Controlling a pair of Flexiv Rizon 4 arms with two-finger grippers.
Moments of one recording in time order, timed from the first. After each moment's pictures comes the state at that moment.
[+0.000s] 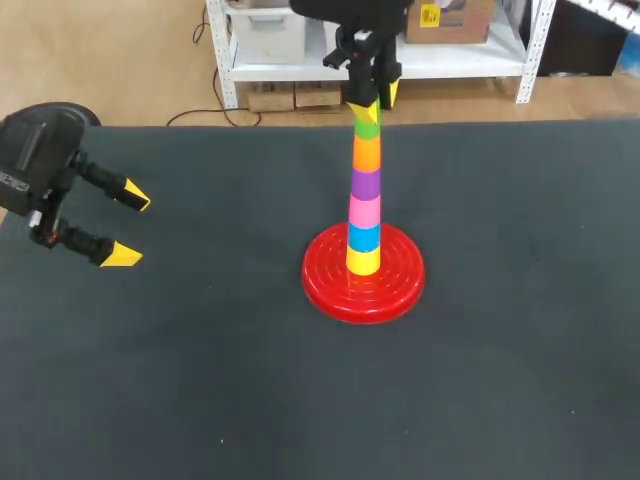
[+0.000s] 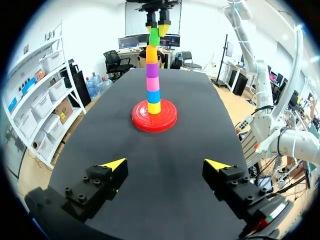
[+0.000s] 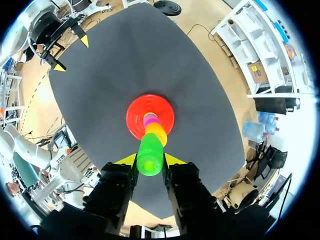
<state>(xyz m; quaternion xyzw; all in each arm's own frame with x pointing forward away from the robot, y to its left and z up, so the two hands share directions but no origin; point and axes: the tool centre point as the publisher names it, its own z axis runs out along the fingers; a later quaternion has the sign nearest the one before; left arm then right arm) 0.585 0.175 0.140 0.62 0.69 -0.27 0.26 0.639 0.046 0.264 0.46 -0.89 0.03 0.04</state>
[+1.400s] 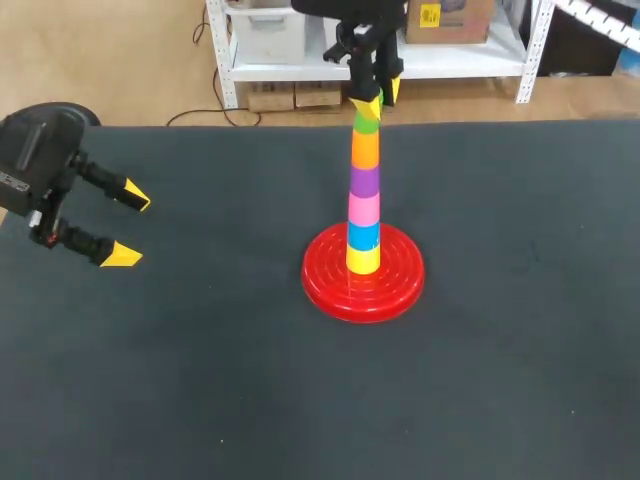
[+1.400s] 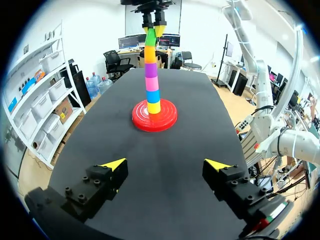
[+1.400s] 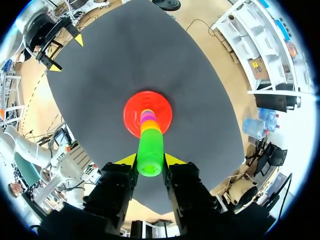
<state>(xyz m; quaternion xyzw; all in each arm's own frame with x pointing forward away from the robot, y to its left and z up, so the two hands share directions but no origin) 0.585 0.175 0.140 0.62 0.69 -0.27 0.26 0.649 0.044 0.264 0.45 -0.89 0.04 0.07</state>
